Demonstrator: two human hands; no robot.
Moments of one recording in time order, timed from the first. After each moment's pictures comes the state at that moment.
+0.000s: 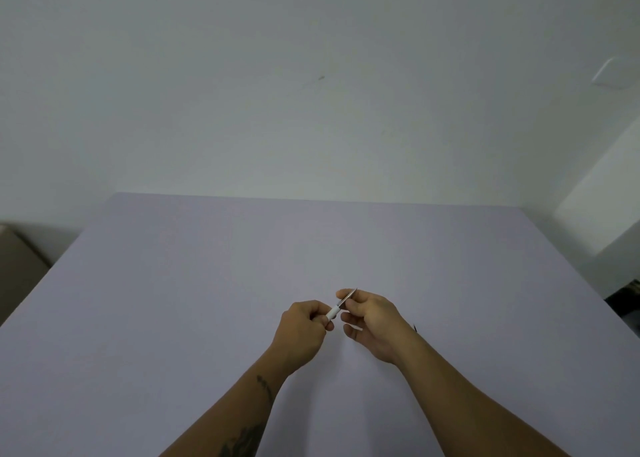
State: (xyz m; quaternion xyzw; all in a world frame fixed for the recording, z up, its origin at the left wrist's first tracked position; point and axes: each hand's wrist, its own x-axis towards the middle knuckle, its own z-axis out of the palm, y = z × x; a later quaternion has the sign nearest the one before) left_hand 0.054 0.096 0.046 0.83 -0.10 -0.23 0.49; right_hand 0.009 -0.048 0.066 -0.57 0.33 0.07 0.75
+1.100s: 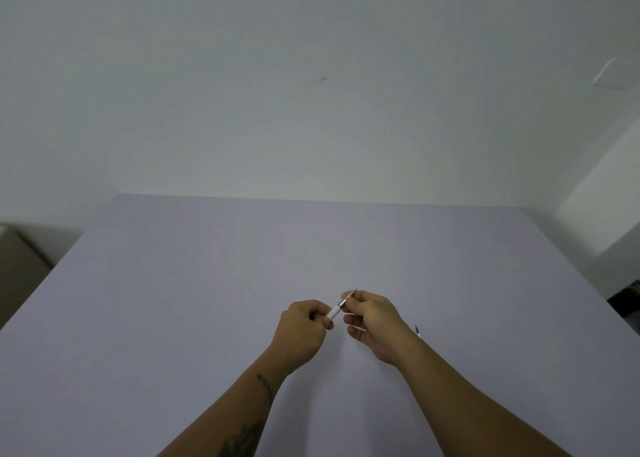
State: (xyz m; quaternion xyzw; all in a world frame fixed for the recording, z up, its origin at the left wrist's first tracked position) left_hand 0.055 0.099 0.051 0.84 -0.10 -0.22 0.49; right_hand 0.013 -0.044 0.065 -0.61 0.35 0.05 0.71
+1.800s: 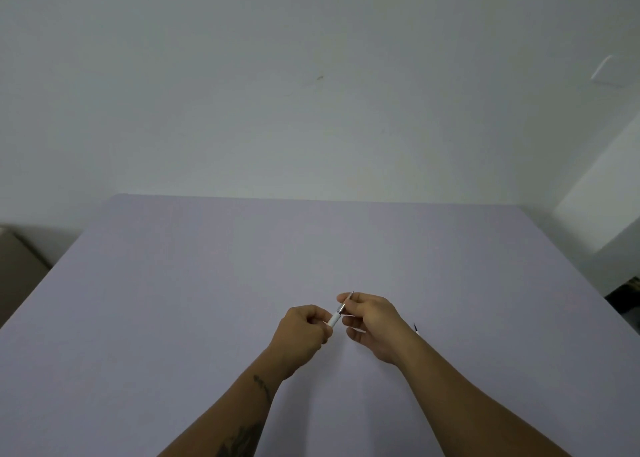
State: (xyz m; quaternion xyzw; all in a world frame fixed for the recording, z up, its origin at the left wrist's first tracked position) left_hand 0.054 0.101 0.047 0.80 -0.06 -0.29 0.52; right_hand 0.009 -0.046 0.066 -0.60 0.35 0.07 0.72
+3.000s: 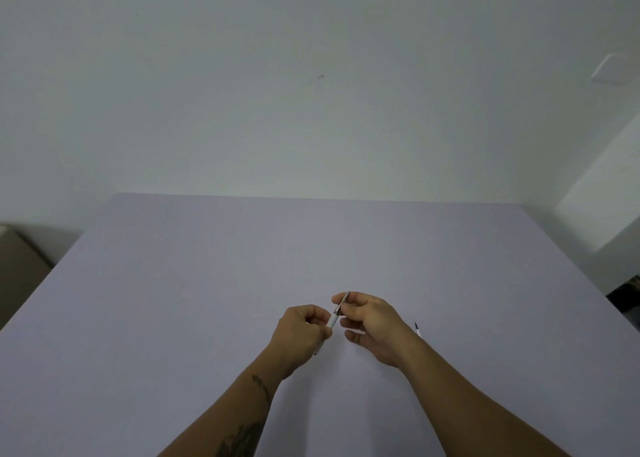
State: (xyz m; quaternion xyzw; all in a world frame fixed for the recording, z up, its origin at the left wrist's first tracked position) left_hand 0.051 0.105 0.045 0.80 -0.07 -0.28 0.52; right_hand 0.000 -0.042 0.069 -0.63 0.30 0.09 0.72
